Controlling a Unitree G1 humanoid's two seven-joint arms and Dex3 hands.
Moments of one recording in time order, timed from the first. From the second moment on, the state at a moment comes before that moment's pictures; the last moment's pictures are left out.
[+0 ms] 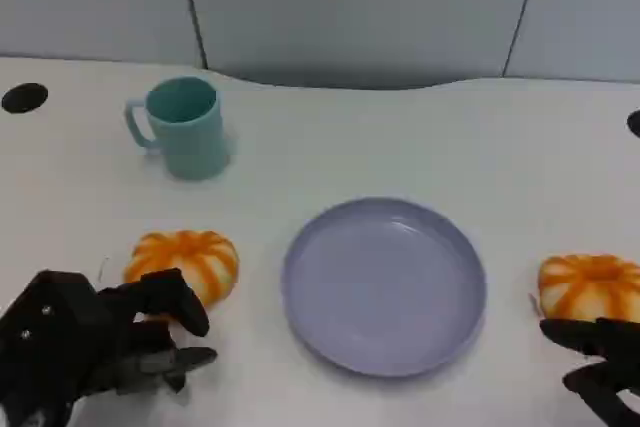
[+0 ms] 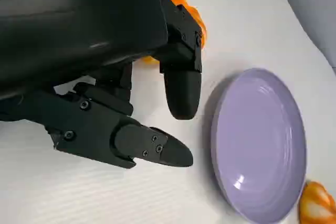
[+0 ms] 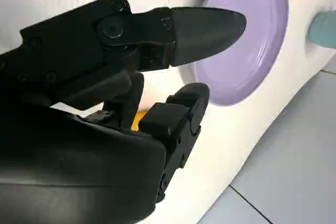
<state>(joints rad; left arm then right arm) -0.06 0.34 -0.03 0.26 -0.05 0.01 -0.51 0.41 -0.26 -0.06 -0.37 -0.12 0.12 0.22</state>
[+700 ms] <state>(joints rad) -0.05 0.34 -0.03 0.24 -0.04 0.03 -0.51 0.41 -0.26 -0.06 -0.37 -0.12 0.12 0.22</state>
